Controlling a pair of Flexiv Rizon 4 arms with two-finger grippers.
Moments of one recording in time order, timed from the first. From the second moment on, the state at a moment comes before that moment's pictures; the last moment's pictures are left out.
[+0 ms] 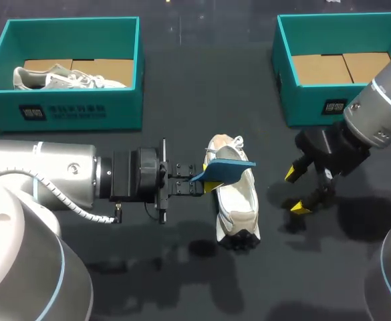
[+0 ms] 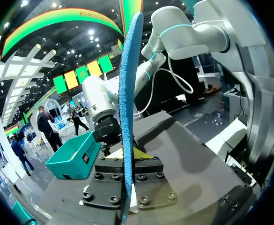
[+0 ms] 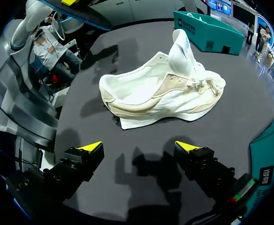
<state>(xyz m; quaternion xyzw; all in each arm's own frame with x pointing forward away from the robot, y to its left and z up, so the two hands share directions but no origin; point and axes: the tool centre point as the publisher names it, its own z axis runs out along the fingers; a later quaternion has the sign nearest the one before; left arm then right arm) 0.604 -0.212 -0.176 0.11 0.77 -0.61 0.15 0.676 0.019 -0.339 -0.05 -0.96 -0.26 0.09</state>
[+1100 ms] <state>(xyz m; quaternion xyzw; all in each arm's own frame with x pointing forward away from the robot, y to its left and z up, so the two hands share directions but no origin) 0.605 -0.236 -0.209 0.11 0.76 -0.62 0.14 0.684 0.054 -0.344 -0.02 -0.97 -0.25 0.03</state>
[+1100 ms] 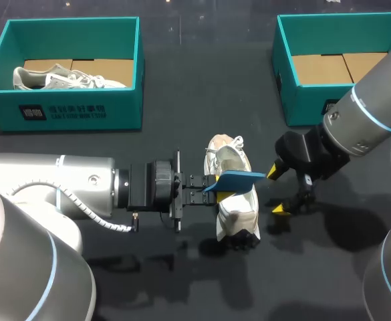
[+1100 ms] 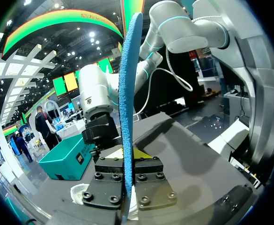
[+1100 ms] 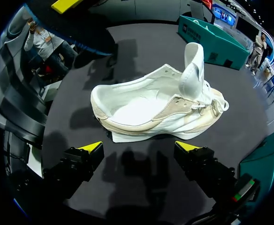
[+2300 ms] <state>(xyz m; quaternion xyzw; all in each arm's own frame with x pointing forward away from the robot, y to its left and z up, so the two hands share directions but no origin) 0.628 -0.271 -0.225 0.13 0.75 -0.64 0.12 0.691 0.057 -0.349 -0.02 -0.97 -0.26 0.02</state>
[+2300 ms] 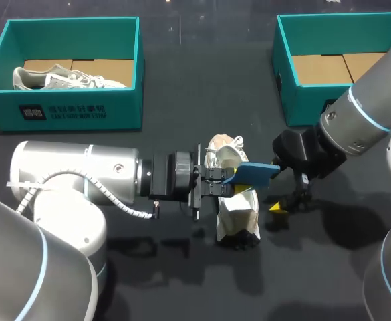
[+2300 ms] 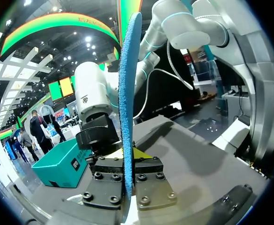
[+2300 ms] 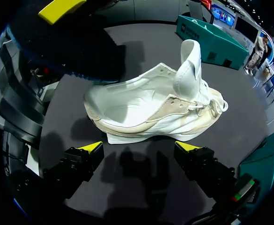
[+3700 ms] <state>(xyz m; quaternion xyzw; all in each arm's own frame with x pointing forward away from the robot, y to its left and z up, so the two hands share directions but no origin) 0.645 -0.290 -0.266 0.15 0.74 -0.65 0.10 0.691 0.057 -0.349 -0.02 -0.97 -0.26 0.02</state>
